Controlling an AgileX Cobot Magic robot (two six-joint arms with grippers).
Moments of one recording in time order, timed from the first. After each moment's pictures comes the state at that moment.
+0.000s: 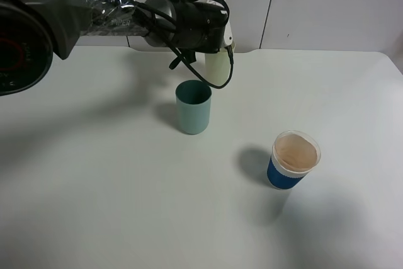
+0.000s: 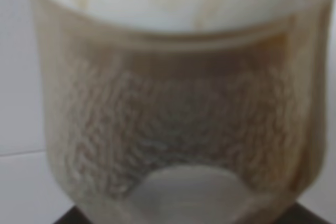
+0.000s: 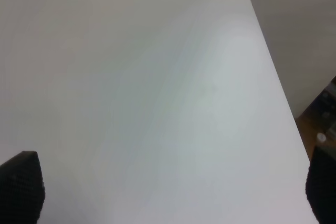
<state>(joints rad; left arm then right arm) -0.75 2.35 -1.83 1.38 0.96 -0.47 -0.01 0.00 -0.50 -0.11 1.06 0.03</state>
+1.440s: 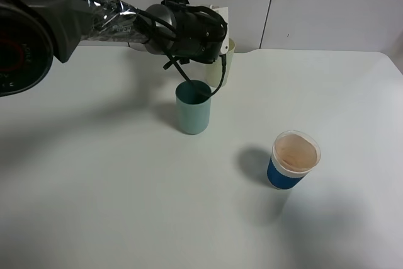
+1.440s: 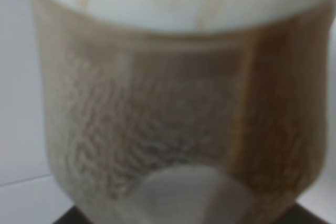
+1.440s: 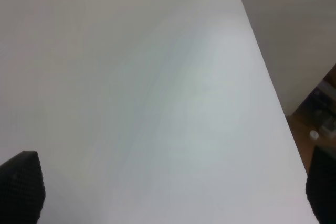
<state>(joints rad) -0.76 2.35 -1.77 1.51 0.97 -0.43 -0.01 0.00 -0.50 -0.13 1.06 0.05</state>
